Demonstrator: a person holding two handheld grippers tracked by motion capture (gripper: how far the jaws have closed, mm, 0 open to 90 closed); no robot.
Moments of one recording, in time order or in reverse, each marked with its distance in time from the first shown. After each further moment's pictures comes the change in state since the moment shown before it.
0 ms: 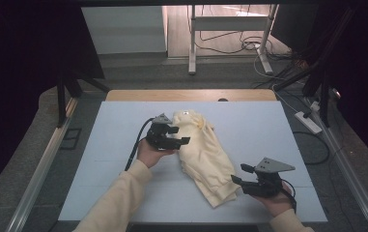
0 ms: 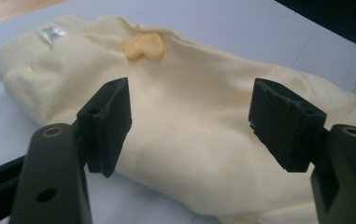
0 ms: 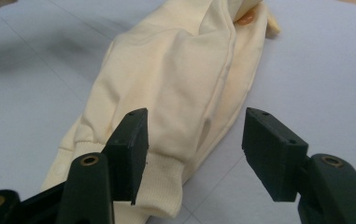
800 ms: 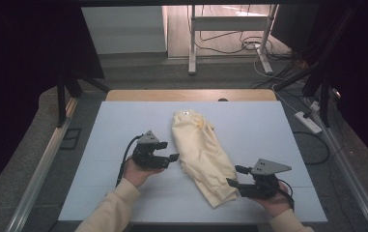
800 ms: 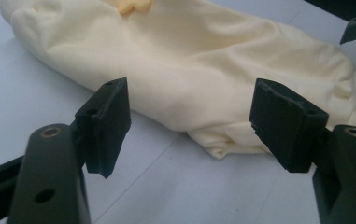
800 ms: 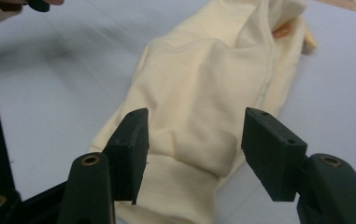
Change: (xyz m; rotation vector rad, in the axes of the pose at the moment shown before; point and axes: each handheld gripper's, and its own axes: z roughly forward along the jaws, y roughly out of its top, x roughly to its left) left arm -0.021 -0.049 -0.036 -0.014 0.031 0.006; right arm 0.010 0.005 0.002 -0.008 0.105 -0.067
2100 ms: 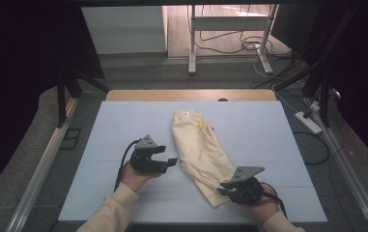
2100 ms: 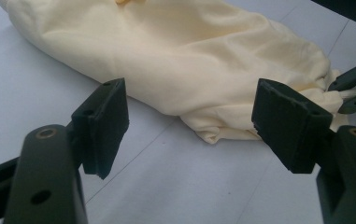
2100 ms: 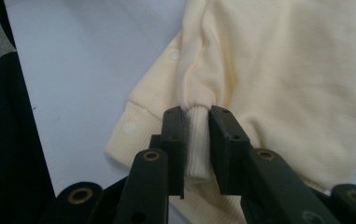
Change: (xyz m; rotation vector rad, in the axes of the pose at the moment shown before) left arm -0.005 -0.007 -0.007 -0.015 -0.007 -0.018; right arm 0.024 -0.004 0.033 0.250 0.099 -0.081
